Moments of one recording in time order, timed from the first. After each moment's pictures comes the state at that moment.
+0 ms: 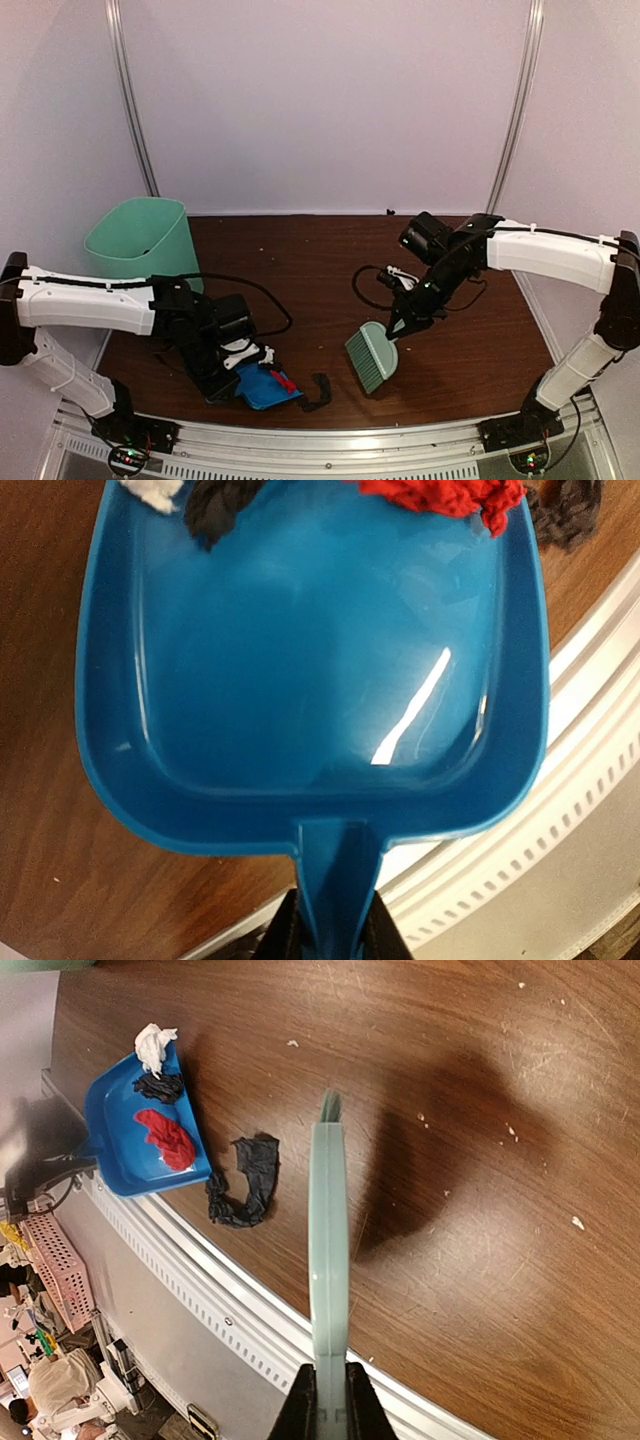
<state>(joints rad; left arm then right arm) -1.10 1.39 0.89 -1.00 0.15 -0.33 0.74 1.55 1.23 -0.95 -0.48 0.44</state>
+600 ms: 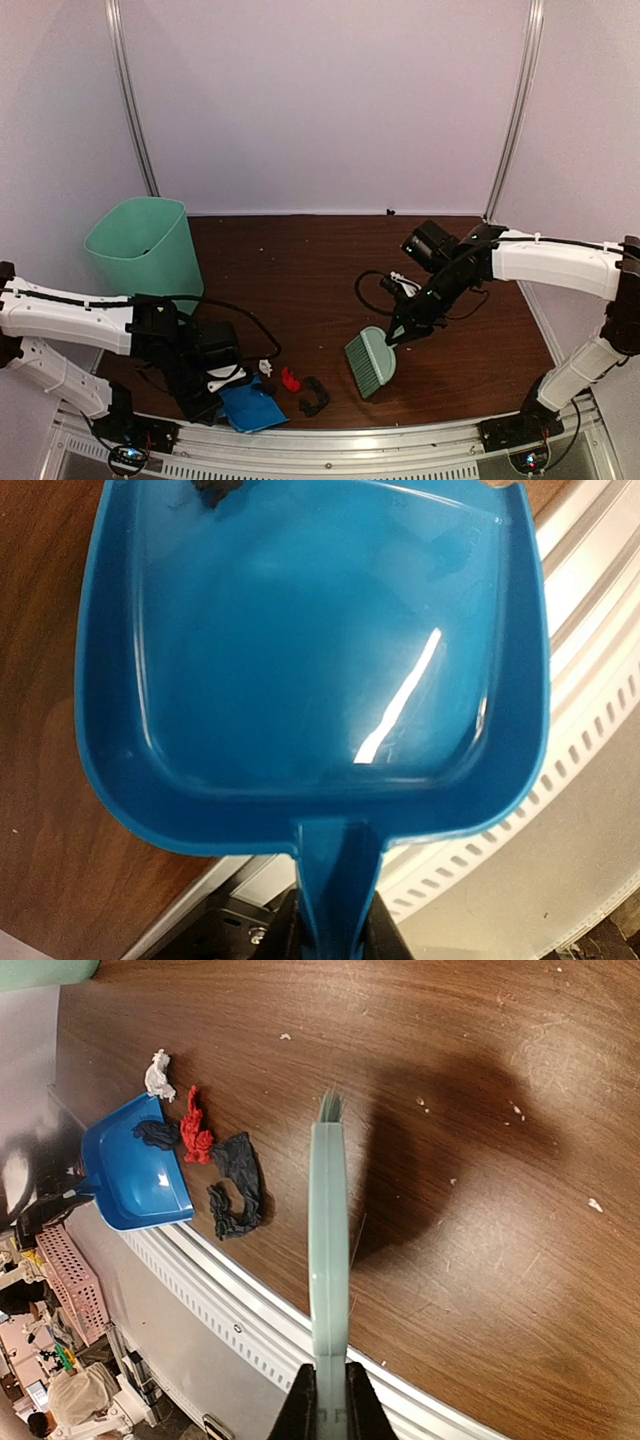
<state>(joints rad) -1.24 1.26 0.79 -1.07 0.17 -0.41 0.76 1.49 1.13 -0.87 -0.49 0.53</state>
